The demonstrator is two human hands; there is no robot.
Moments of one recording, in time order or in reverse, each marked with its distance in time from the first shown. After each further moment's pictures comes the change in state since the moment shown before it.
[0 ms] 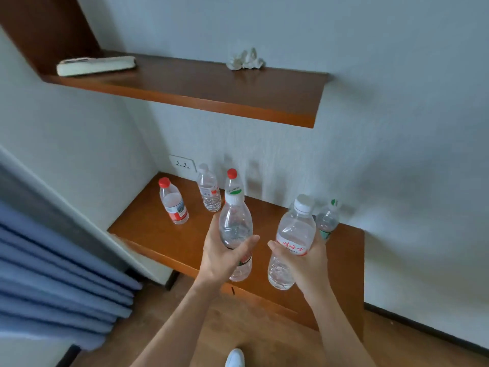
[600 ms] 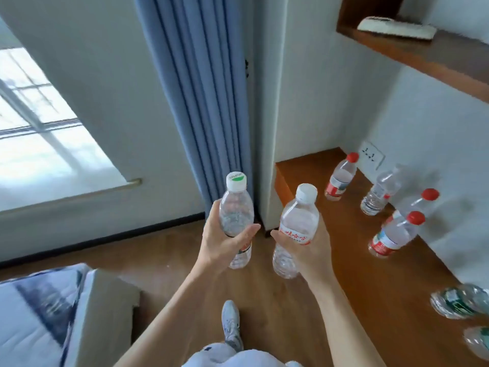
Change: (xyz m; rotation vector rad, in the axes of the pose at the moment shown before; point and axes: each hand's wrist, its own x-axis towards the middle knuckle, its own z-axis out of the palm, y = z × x) left_hand -0.207 -0.010 -0.153 0.070 0.921 -0.194; right_hand -0.104 -0.018 0.173 0.077 -0.946 -0.096
